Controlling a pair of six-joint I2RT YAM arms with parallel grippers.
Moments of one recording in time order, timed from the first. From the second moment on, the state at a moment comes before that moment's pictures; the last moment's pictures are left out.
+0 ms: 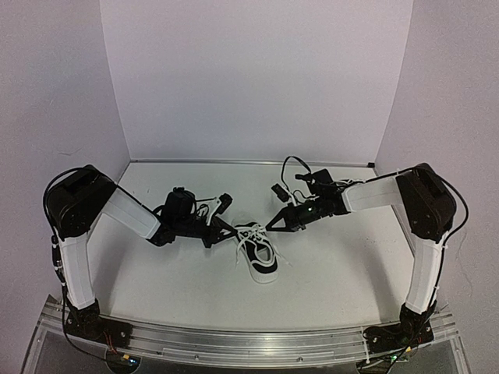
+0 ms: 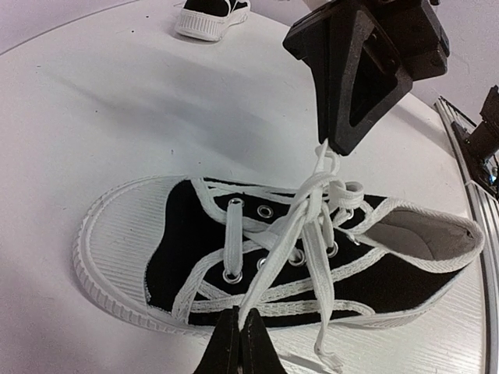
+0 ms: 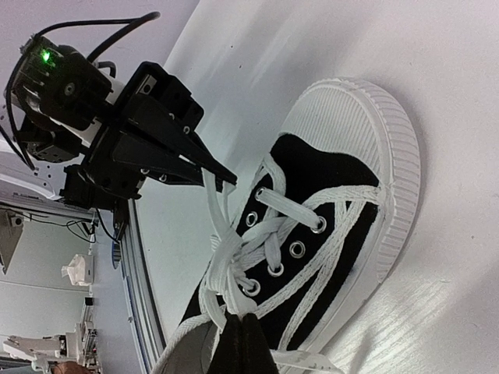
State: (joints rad) left arm -0.66 1.95 0.86 0.61 0.60 0.02; right arm 0.53 2.00 1.20 -0.06 -0.91 0.28
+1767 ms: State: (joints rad) left arm -0.65 1.97 0.95 0.39 0.55 0.07; right arm 0.62 1.95 1.09 0.00 -0.93 0.31
